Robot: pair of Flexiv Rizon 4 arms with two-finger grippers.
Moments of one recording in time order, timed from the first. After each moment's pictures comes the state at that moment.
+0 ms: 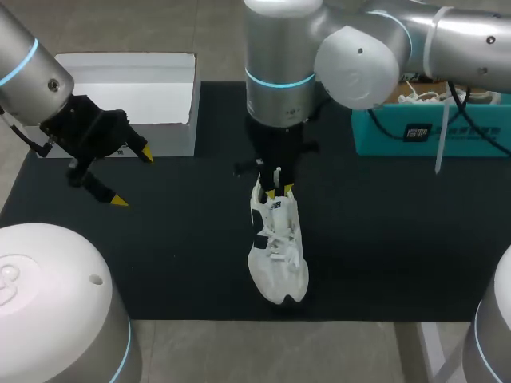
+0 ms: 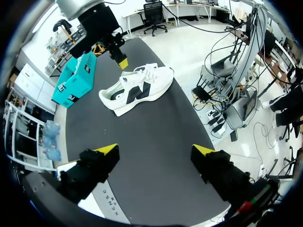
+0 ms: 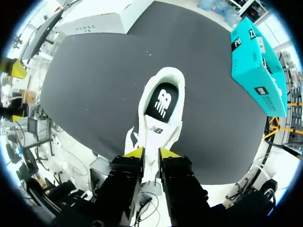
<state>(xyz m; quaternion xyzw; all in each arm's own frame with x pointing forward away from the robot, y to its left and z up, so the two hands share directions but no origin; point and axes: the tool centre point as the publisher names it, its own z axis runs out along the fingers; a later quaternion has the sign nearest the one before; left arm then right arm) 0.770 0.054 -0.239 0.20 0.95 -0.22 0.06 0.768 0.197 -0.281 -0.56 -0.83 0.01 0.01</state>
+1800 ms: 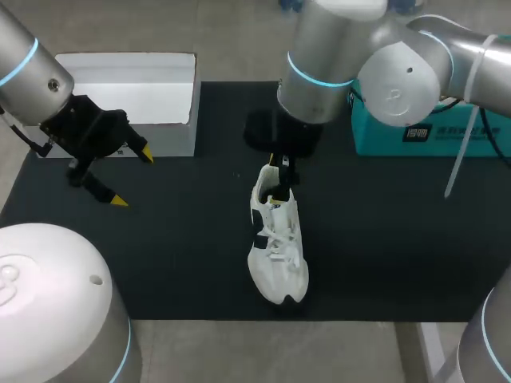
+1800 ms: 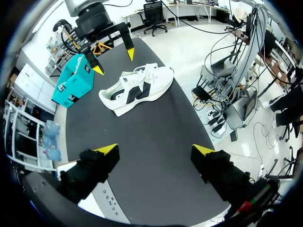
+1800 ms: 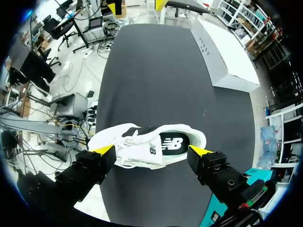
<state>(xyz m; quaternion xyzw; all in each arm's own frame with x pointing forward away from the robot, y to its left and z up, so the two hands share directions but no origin) 0.770 0.054 -0.239 0.20 0.95 -0.22 0.06 0.796 0.191 -0.272 0.00 -0.99 -0.12 -0.02</state>
